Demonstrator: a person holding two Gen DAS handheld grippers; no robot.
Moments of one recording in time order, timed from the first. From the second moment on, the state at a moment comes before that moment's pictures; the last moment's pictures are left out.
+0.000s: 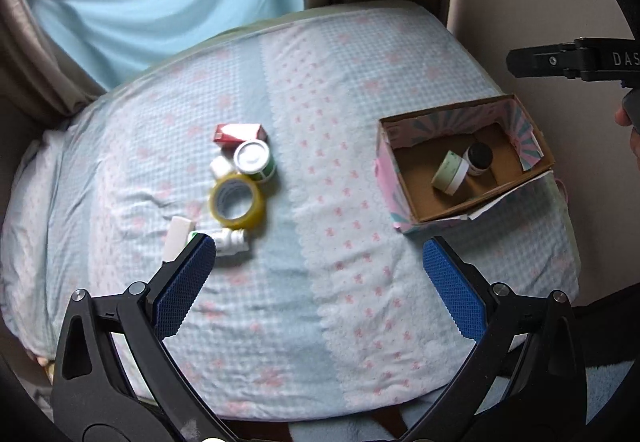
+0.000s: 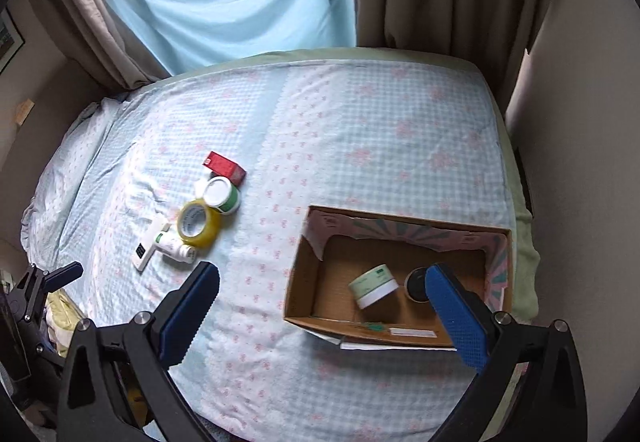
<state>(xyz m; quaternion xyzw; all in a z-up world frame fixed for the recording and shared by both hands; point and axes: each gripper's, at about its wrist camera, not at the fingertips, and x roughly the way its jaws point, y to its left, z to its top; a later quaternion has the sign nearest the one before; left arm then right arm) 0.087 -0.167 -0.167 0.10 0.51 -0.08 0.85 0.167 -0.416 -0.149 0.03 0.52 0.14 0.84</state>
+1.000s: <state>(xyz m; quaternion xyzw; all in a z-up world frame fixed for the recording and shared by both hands) 0.176 0.145 -0.282 0.08 0.58 -0.11 0.80 0.237 -0.125 -0.256 0.06 0.63 0.11 0.76</state>
